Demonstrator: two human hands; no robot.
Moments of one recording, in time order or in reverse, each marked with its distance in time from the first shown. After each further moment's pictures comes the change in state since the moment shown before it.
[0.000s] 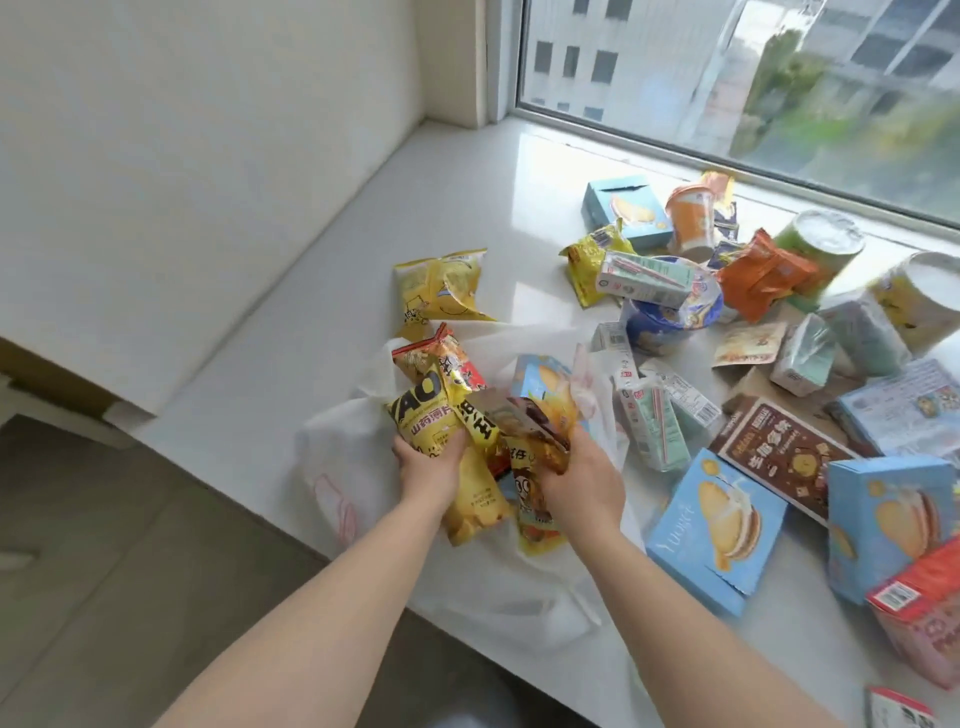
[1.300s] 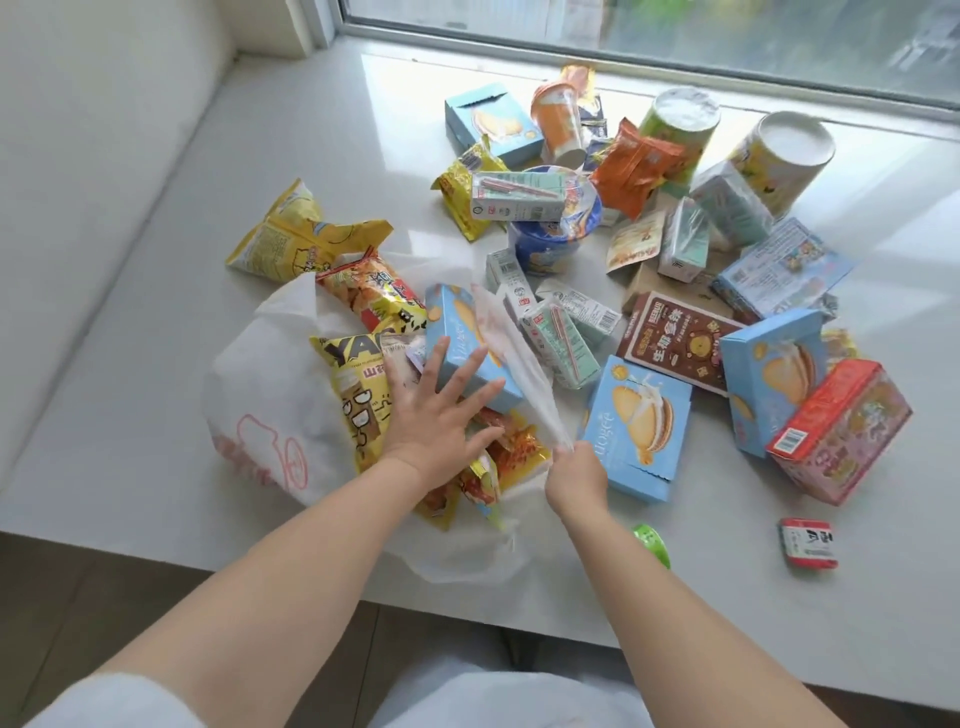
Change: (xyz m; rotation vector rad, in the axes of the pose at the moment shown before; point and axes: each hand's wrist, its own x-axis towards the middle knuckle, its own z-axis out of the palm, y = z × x) left_hand -0.011 0.008 0.067 1.563 -0.203 1.302; right_hand -0.014 0.089 0.012 0.357 -0.036 0.725
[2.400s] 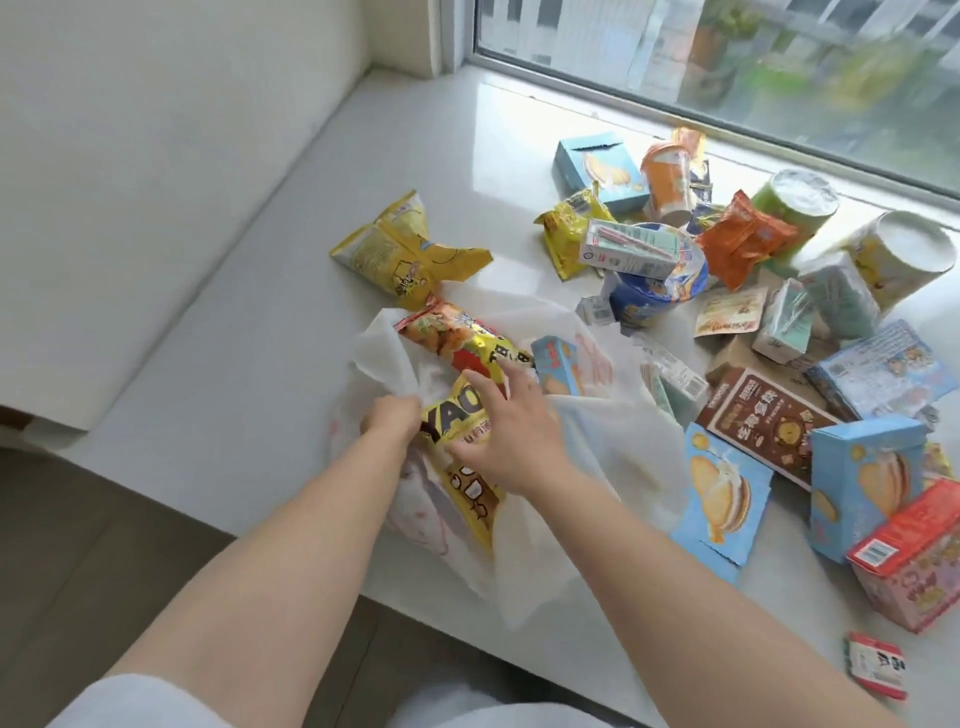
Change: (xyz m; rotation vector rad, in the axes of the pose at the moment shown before) left_hand -0.005 -0.118 0.022 -1.304 -0.229 -1.305; right_hand -0.055 -0.129 0.060 -0.611 -0.123 -0.969
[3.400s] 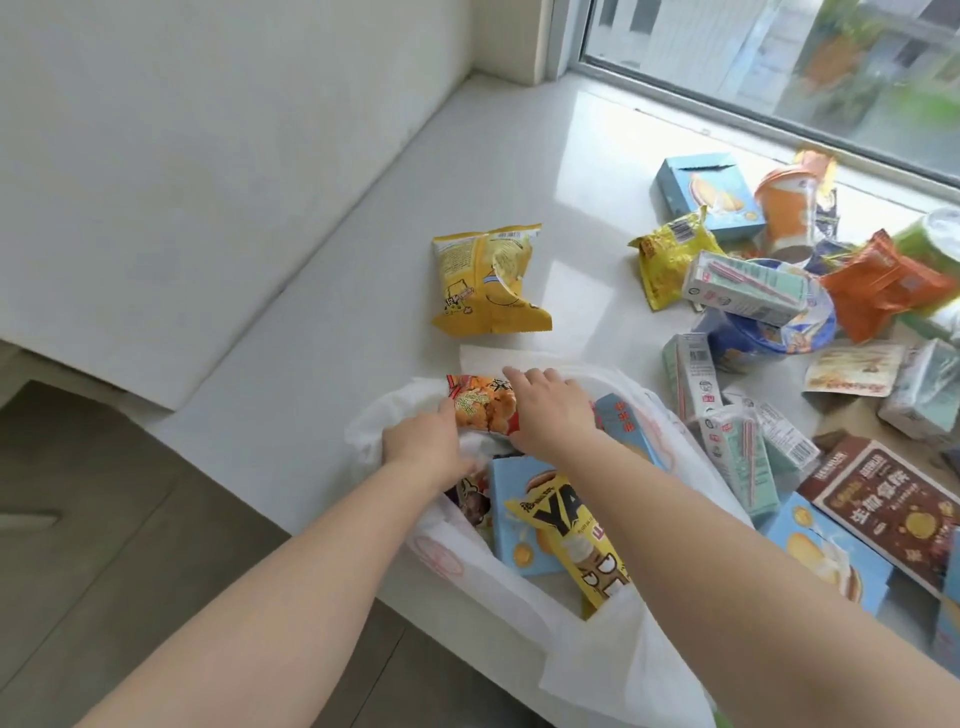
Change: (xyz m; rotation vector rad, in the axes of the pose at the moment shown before) left_hand 0.000 -0.011 -0.044 0.972 0.107 0.473; right_hand 0.097 -0.020 0.025 -0.469 -0.224 -0.176
